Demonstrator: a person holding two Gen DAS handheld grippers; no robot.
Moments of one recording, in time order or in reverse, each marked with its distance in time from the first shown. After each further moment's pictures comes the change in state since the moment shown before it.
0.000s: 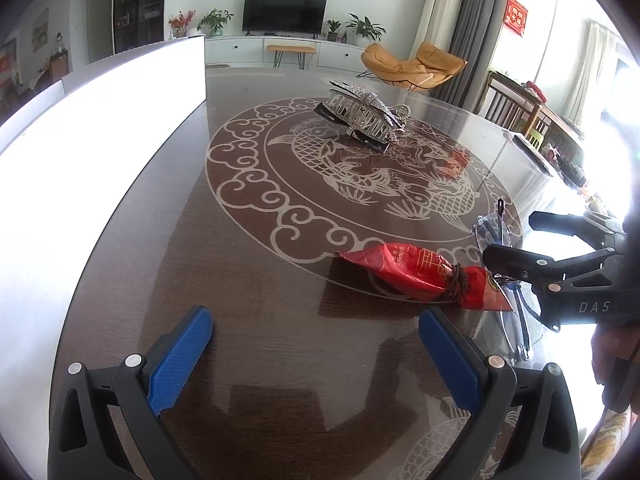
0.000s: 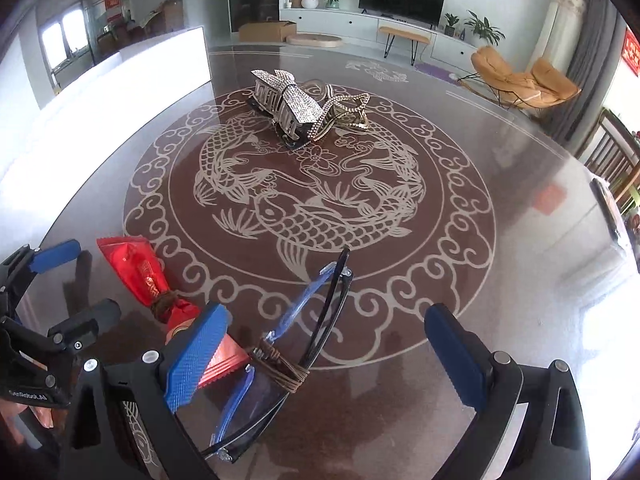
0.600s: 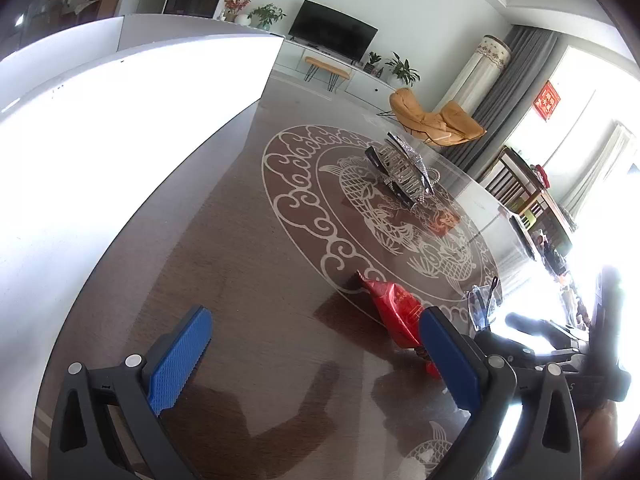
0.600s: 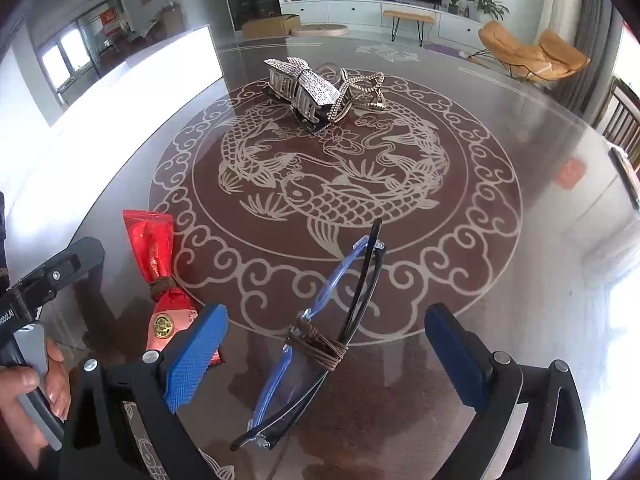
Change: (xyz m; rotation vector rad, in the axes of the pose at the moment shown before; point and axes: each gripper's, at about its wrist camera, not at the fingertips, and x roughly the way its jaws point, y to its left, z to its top) left arm -0.018 0.052 0.000 -0.284 -0.073 -0.104; right arm 0.000 0.000 -0.011 0.081 0.043 0.114
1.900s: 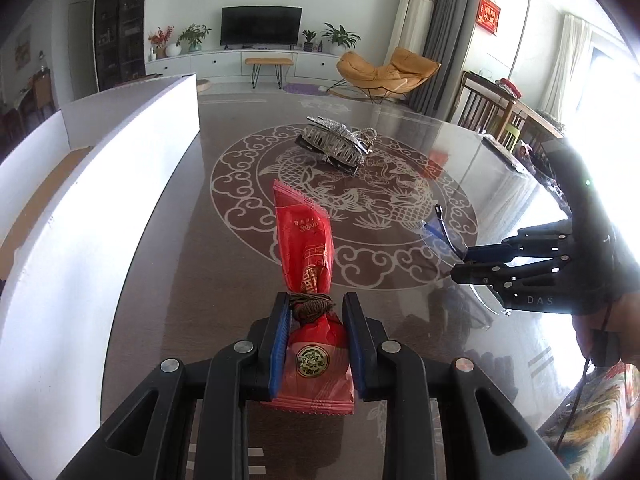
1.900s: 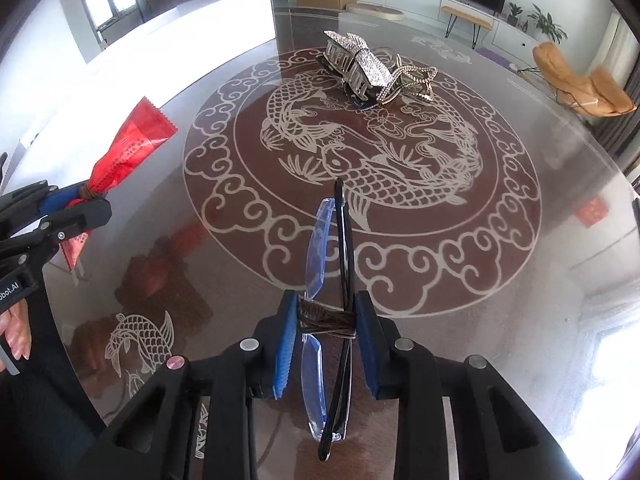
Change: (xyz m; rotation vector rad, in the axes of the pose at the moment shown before) left arm -0.049 -0.053 -0.006 0.340 0.041 0.035; right arm -0.020 0.006 -0.001 -0.197 0.089 0.062
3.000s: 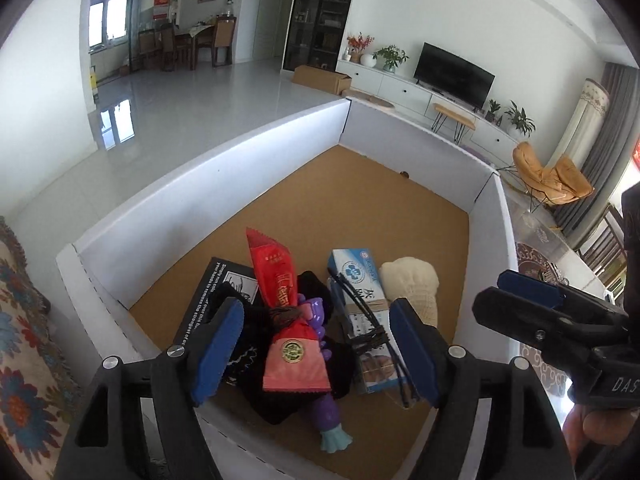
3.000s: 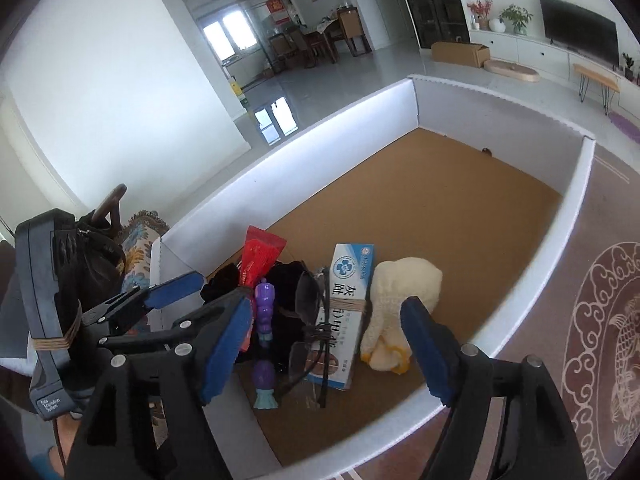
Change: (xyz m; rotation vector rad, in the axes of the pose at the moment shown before) left arm -0.109 0.238 -0.010 -0.475 -0.110 0.398; right arm 0.015 0.283 0.175 -0.140 -0.229 0.453
